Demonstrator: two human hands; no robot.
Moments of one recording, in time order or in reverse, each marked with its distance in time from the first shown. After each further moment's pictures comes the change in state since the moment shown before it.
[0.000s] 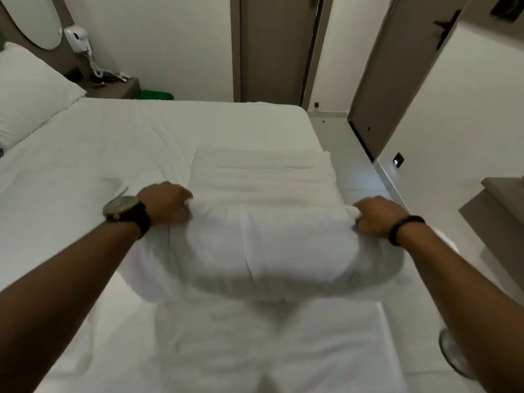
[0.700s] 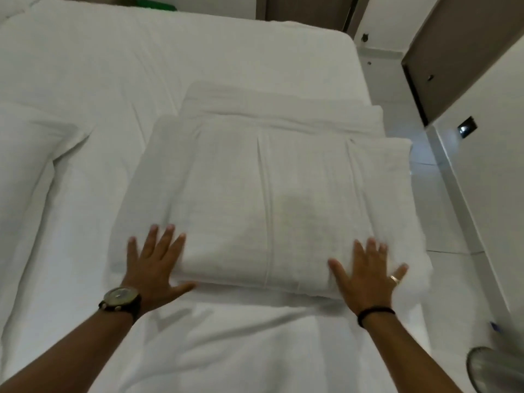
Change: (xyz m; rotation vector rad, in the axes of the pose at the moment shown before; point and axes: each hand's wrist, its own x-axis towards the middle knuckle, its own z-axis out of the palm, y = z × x) left_hand 0.087 -0.011 0.317 -0.039 -0.032 -0.032; right_hand 0.144 0.004 0.278 0.082 0.010 0.208
